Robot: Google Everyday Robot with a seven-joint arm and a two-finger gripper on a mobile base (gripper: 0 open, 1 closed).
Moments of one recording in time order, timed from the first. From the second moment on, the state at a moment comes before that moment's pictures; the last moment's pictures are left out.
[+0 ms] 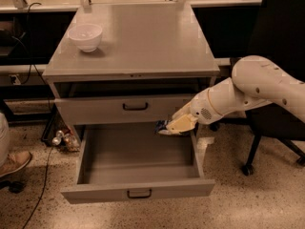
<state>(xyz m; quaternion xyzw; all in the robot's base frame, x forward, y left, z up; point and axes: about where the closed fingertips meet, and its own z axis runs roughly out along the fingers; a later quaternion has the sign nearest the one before) 0.541 -0.079 0.746 -0.48 0.80 0.25 0.26</state>
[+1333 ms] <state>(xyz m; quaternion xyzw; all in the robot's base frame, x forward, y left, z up) 0.566 -0.051 0.573 -0.37 0.82 0.29 0.32</state>
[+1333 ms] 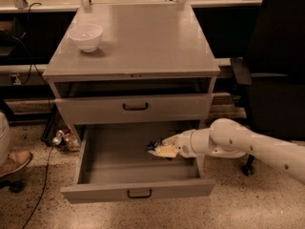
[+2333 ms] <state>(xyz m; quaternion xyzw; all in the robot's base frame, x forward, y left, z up) 0.624 -0.031 0.473 -0.31 0.85 0.26 0.34</state>
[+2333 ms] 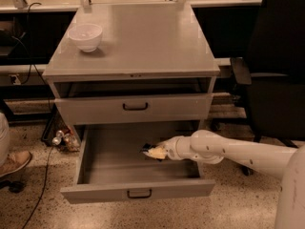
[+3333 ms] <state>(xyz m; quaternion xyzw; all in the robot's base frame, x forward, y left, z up) 0.621 -0.052 0.487 -0.33 0.85 0.24 0.33</state>
